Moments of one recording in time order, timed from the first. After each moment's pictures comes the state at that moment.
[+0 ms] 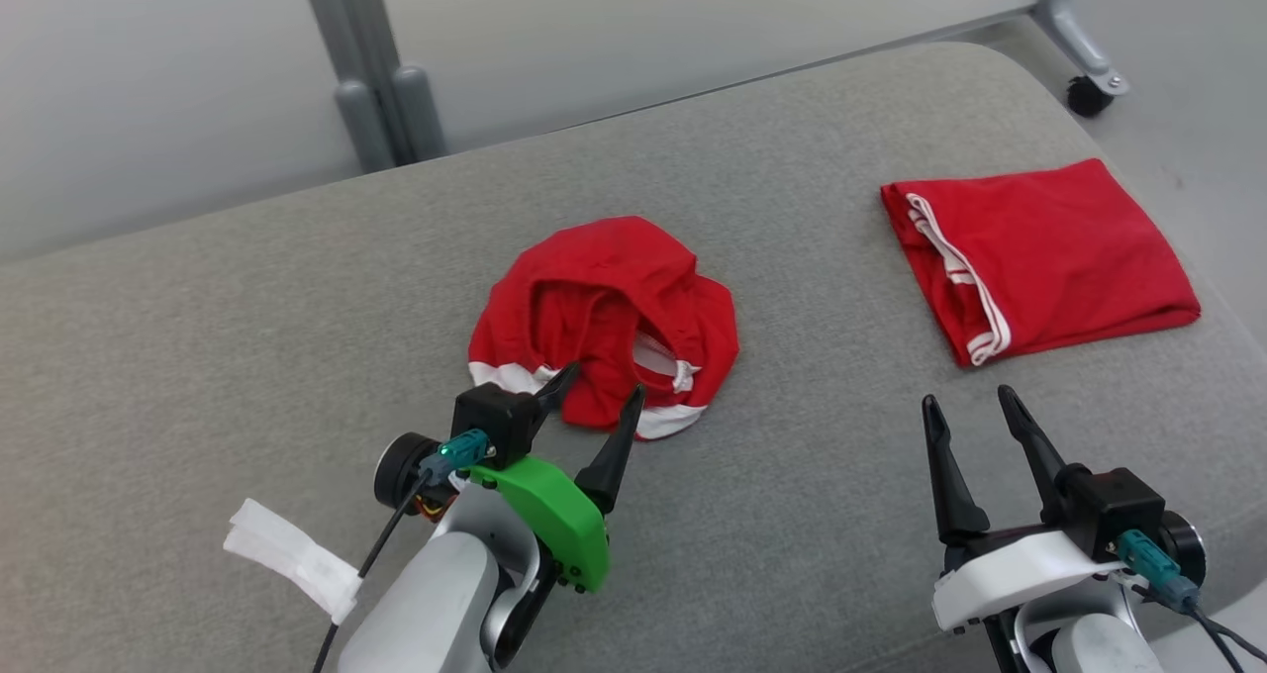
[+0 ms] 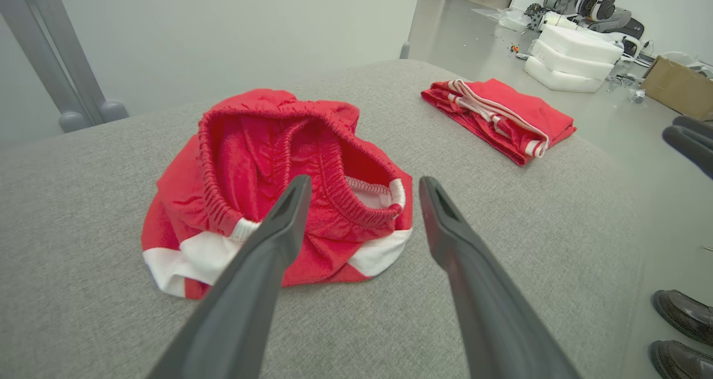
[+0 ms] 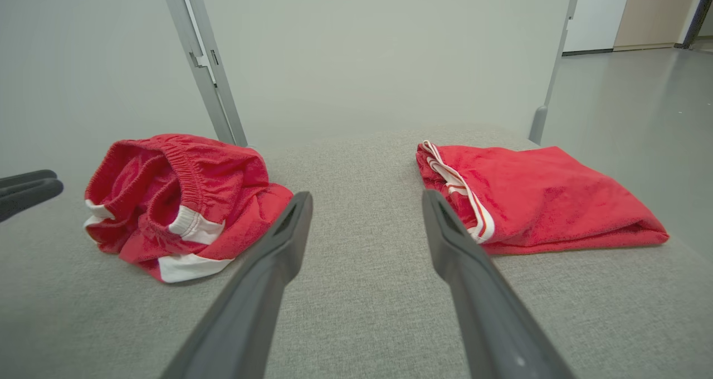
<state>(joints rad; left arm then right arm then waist) -0.40 0.05 -0.56 0.53 -0.43 -0.13 -0.13 -0.03 -0.05 0.05 0.18 0.12 0.13 -0.26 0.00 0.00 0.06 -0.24</state>
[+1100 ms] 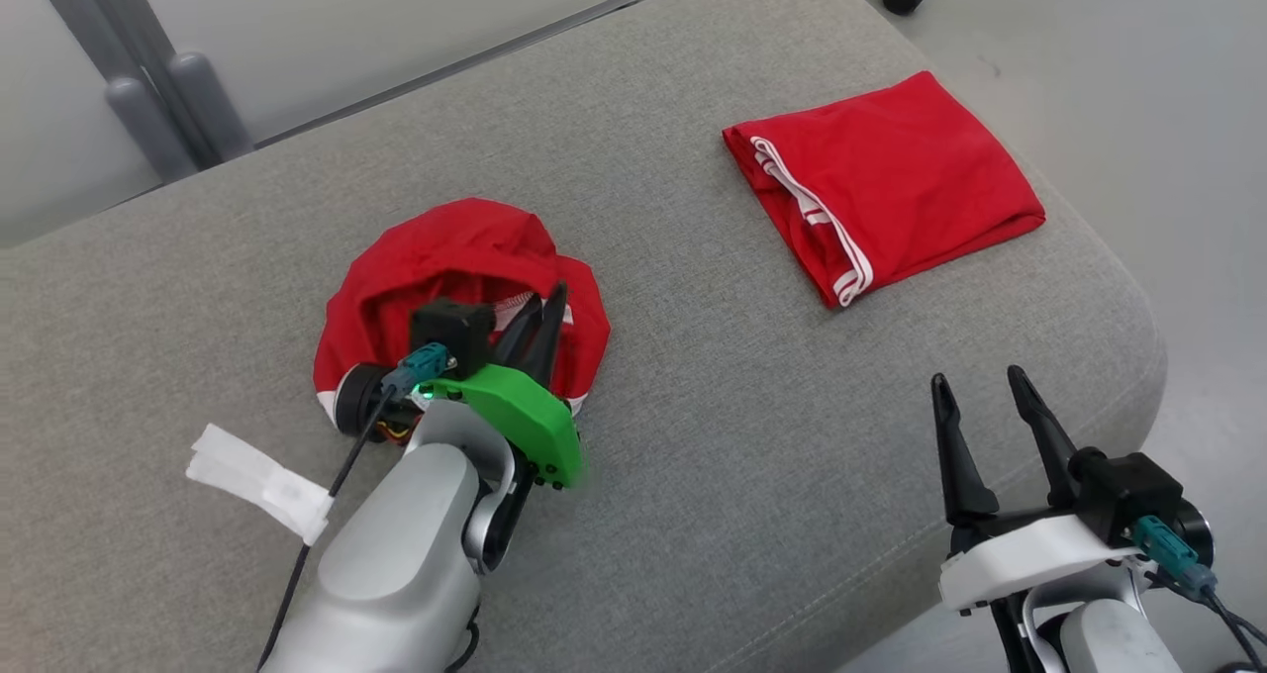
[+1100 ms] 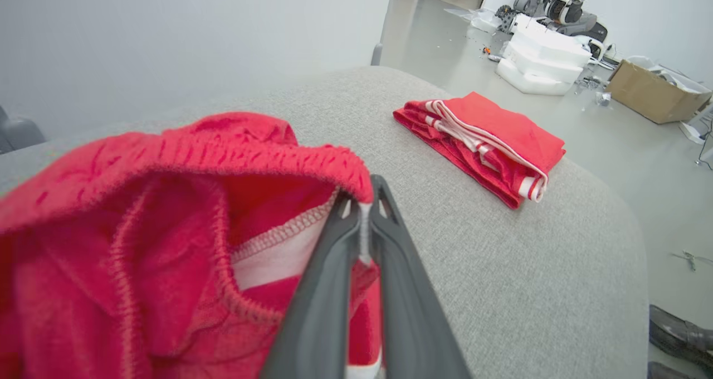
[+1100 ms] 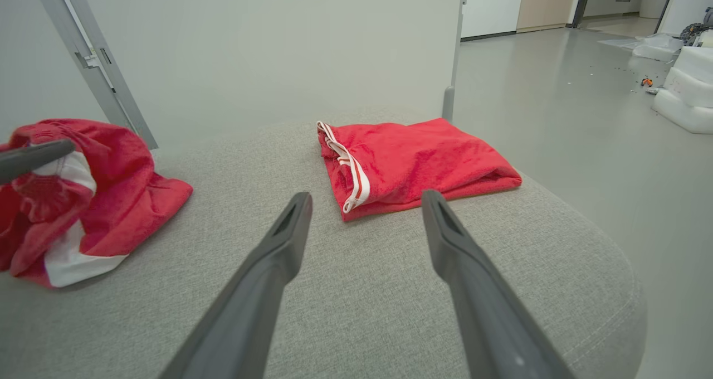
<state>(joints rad) -0.61 0.05 -0.61 0.75 -0.56 -0.03 -0.21 -0.06 -0.05 0.04 0.17 0.15 0.13 -0.26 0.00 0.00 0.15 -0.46</state>
